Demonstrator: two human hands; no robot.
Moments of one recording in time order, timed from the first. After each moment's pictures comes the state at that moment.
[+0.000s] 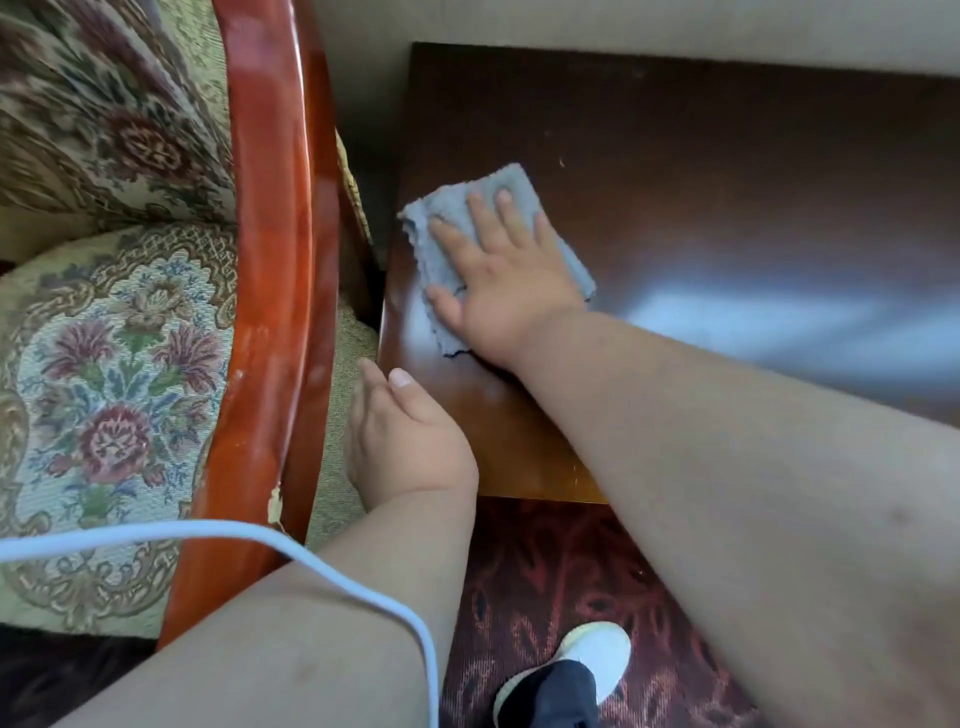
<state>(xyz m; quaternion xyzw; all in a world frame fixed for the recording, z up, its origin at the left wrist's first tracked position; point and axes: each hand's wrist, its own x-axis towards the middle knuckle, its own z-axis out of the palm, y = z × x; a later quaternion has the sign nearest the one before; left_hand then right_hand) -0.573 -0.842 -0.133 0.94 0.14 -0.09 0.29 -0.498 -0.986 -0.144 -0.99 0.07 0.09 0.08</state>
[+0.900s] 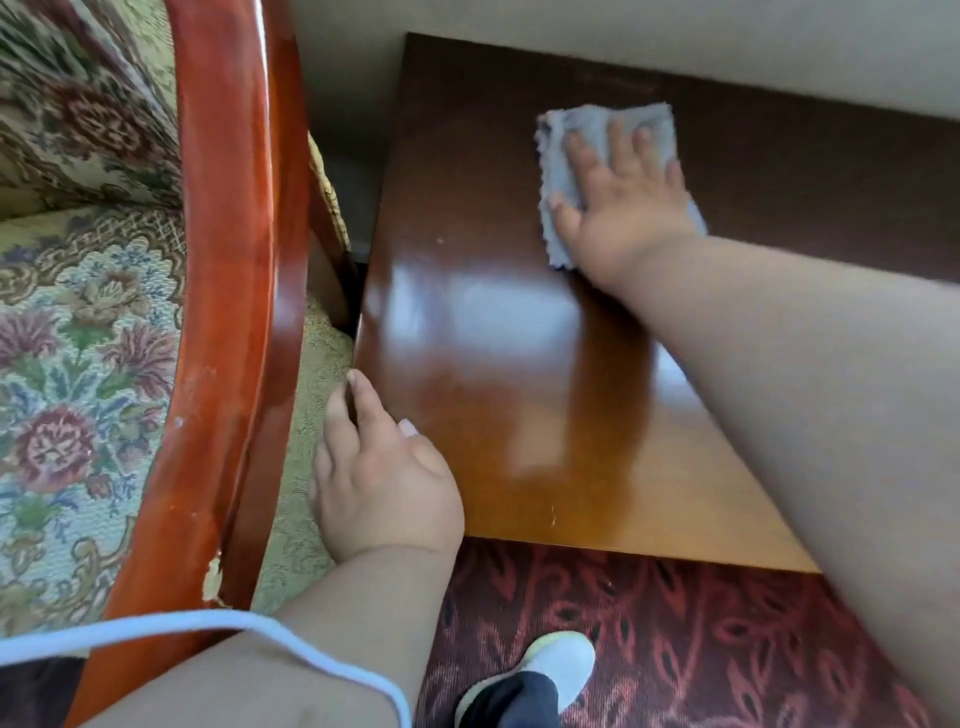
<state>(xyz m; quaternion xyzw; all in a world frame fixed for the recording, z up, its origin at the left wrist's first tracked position) -0.585 -0.844 -0.139 0.98 0.06 -0.09 0.17 -0.465 -1.117 -0.136 -0.98 0.18 0.12 0.02</state>
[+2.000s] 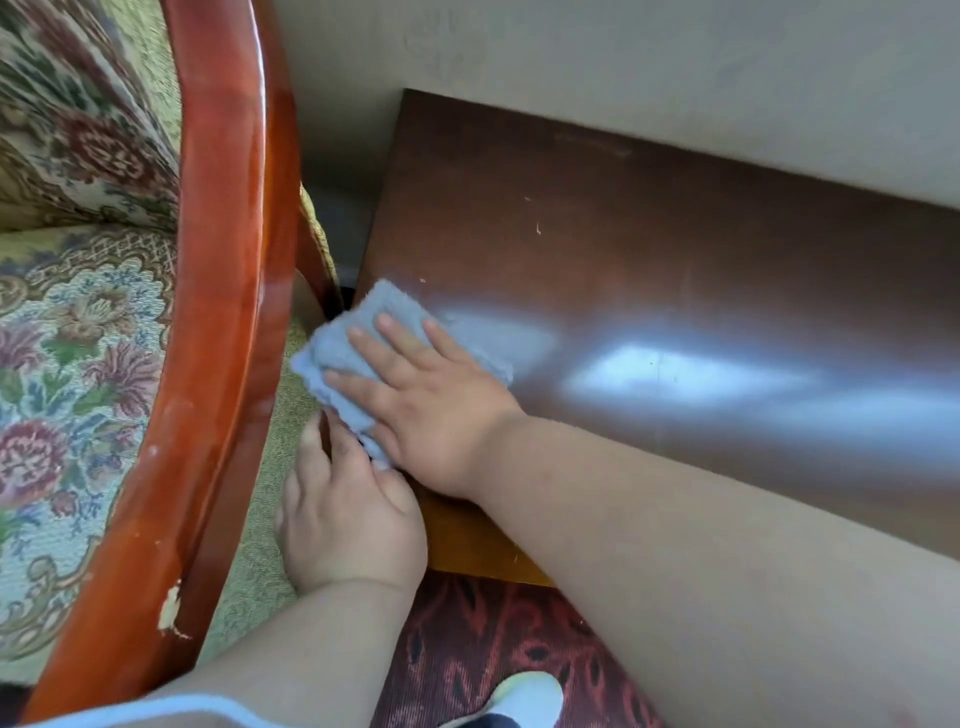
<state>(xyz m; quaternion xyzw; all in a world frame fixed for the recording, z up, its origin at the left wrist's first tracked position) -0.584 -0.845 -0.135 0.98 0.07 -0.11 0.16 -0.526 -0.968 -0.141 -0.97 -0.19 0.12 0.06</state>
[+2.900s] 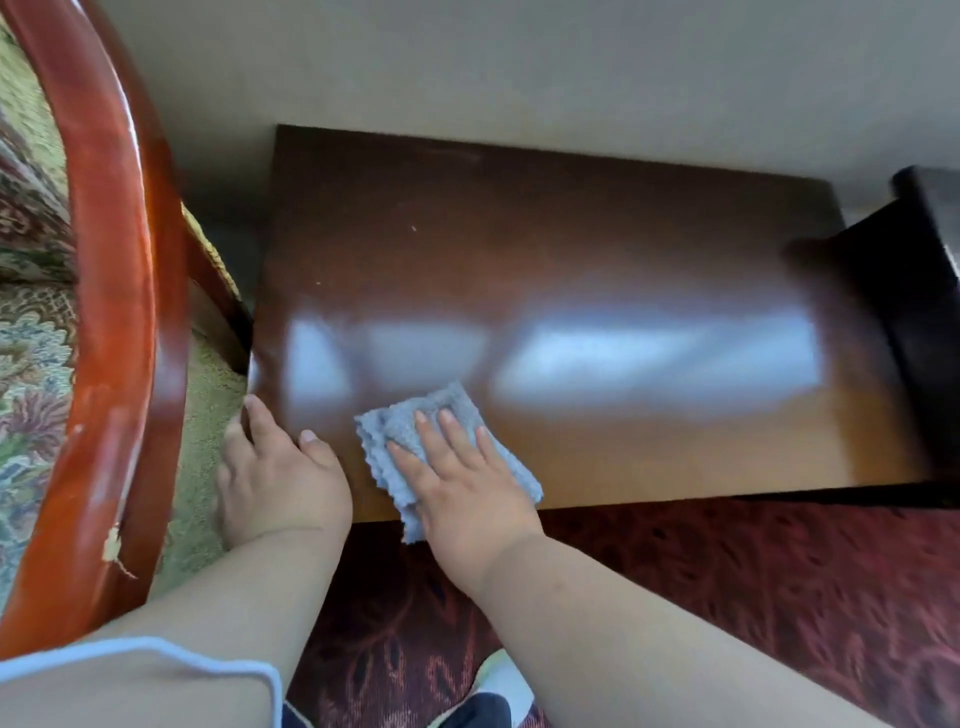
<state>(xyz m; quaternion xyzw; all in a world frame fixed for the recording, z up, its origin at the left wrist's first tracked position) -0.583 -0.840 -0.139 0.98 0.05 -0.11 0.17 -0.690 -0.971 -0.138 -0.98 0.06 0.16 0.08</state>
